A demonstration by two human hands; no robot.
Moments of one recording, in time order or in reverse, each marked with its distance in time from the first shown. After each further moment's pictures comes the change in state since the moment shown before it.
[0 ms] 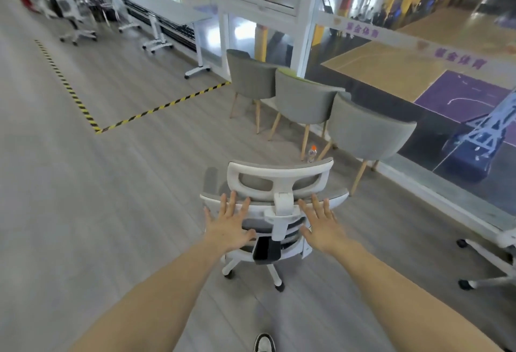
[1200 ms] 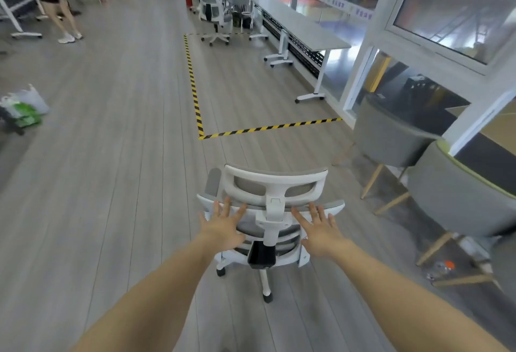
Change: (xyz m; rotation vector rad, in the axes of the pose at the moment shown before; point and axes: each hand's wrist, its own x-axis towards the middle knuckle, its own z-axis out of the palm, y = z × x) left_hand 0.249 -0.480 -0.203 -0.269 -0.008 -0.454; right_hand 0.533 -0.427 -0.099 -0.356 -0.192 -0.430
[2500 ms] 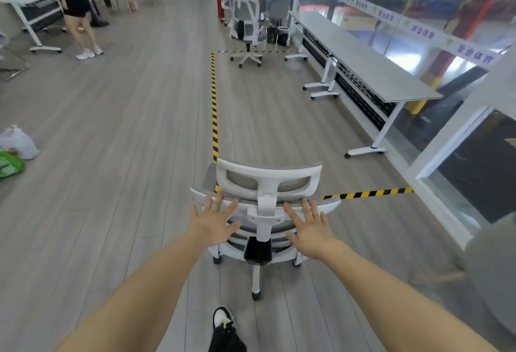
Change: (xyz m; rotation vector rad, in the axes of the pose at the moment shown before) left_hand 0.780 -0.285 -0.475 0.058 0.073 -0.092; right_hand 0.890 -0.094 -0.414 0.024 0.075 -0.125
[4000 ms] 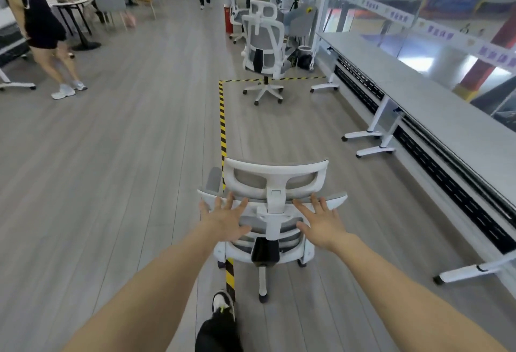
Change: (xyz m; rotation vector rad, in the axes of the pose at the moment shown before) left_hand 0.990 -0.334 -0.512 0.057 -0.085 -0.017; right_hand 1.082 -0.054 -0.439 0.053 0.030 -0.014
